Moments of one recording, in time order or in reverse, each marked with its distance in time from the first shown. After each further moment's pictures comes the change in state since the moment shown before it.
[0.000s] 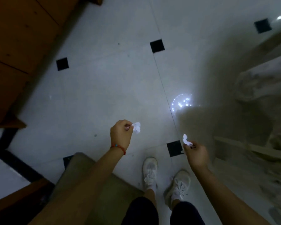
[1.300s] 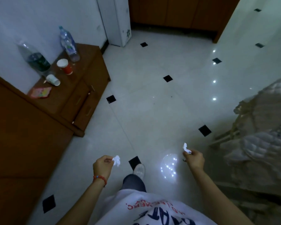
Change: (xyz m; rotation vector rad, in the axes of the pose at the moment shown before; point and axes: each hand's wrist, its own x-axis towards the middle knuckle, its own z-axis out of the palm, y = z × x) left_hand 0.421 0.458 -0.104 0.005 -0.106 -0.008; right_hand 0.323 -0.517 -0.241 0.254 0.378 0.112
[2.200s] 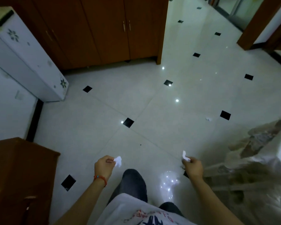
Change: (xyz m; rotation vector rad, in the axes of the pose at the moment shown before) left_hand 0.367 0.489 0.245 0.155 -0.361 0.292; right_hand 0.444 -0.228 -0.051 0.116 0.307 0.225
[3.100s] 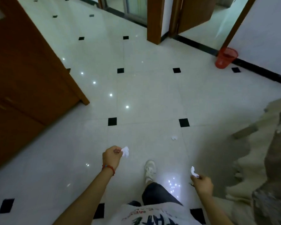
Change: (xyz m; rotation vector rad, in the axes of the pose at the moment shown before) left_hand 0.391 0.514 0.330 0.308 -0.490 0.472; right_hand 0.400 -0.140 -0.073 0.270 0.390 0.555
